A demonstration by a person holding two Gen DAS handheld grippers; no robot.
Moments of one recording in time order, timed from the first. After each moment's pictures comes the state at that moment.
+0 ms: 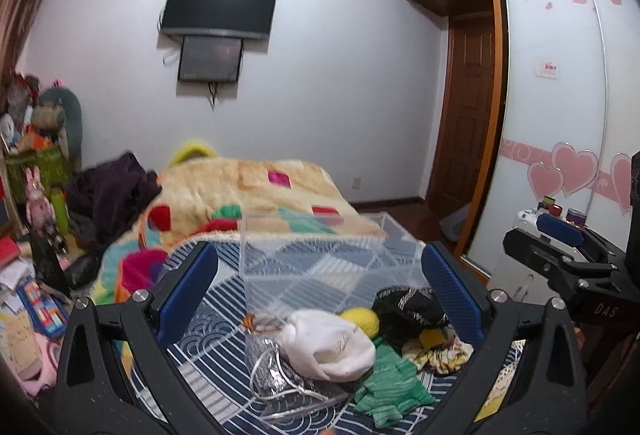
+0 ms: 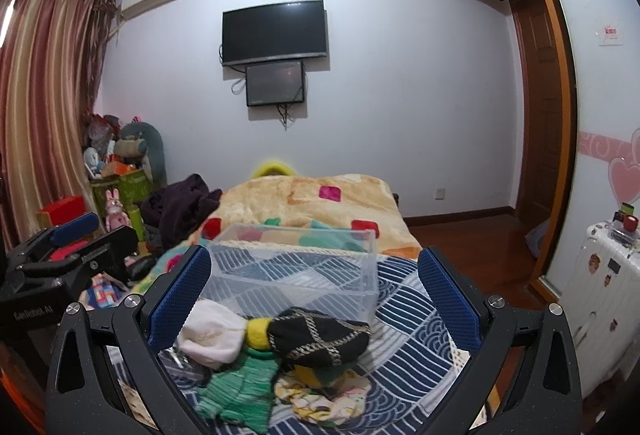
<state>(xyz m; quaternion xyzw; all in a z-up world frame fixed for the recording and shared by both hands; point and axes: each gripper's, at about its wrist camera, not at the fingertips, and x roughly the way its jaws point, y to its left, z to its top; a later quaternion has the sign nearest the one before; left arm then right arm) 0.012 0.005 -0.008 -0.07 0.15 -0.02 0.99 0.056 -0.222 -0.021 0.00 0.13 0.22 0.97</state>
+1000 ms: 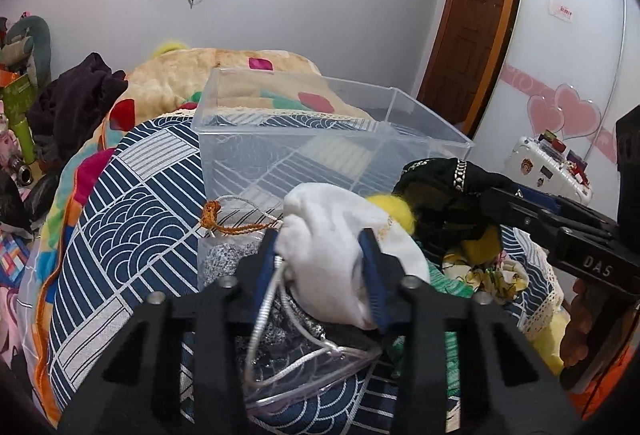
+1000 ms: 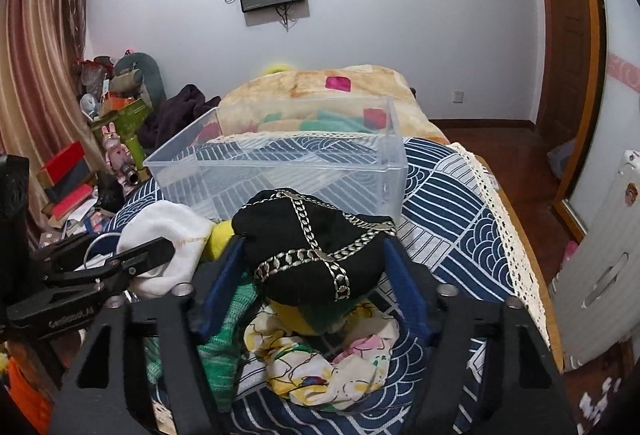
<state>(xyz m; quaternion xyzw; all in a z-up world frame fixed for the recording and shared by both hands) 0.075 0.005 -0.108 -0.08 0.31 -0.06 0.95 0.107 -0.217 -0.097 0.00 0.29 0.24 0.93</state>
